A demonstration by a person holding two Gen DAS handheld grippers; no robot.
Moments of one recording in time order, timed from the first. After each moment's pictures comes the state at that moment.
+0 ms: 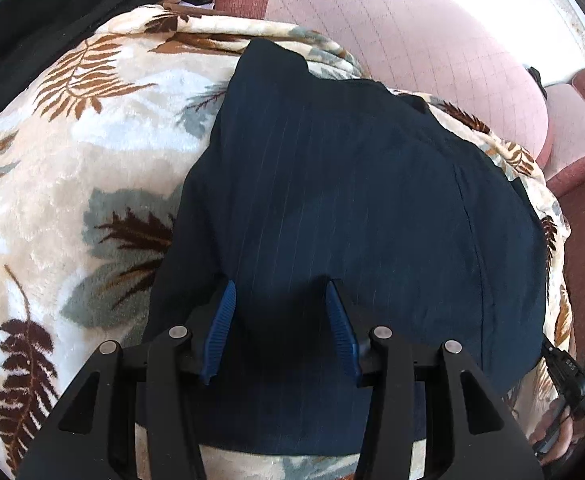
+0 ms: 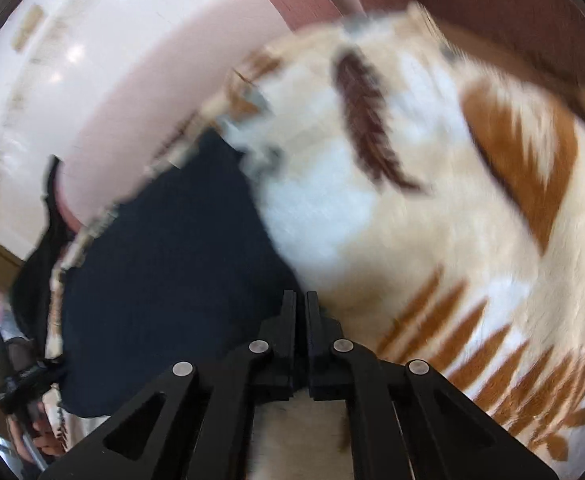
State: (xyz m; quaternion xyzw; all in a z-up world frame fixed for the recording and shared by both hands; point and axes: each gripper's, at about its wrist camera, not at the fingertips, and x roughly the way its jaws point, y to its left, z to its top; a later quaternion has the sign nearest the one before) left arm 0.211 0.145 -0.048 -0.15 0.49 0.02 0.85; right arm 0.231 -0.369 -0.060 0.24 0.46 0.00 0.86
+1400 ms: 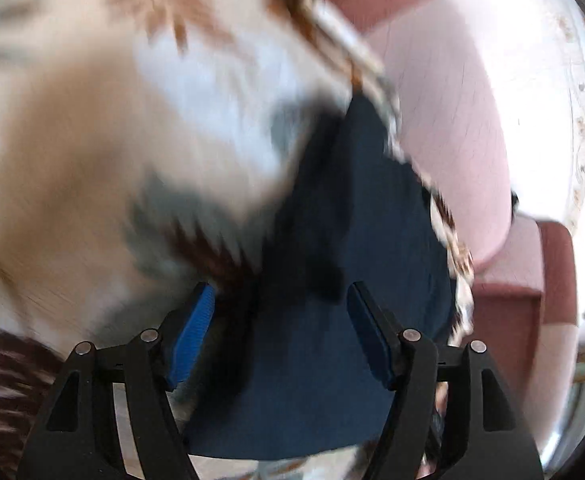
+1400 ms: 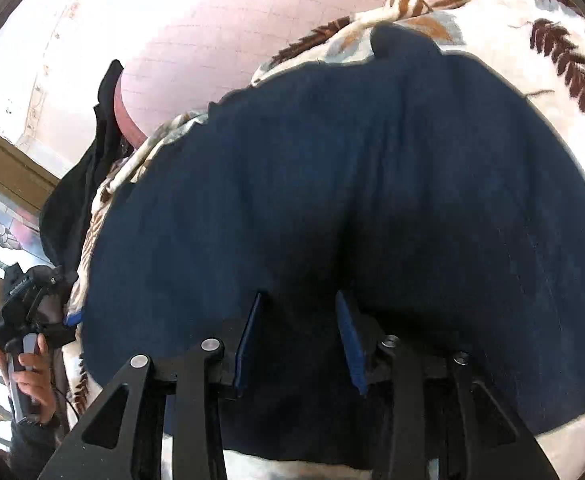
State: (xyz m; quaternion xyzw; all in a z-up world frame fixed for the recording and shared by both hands) left arm 0.227 0.252 -0.083 -0.43 0.51 -0.05 0.74; right arm 0.290 -0.227 -0.053 0.20 0.48 0.15 0.84
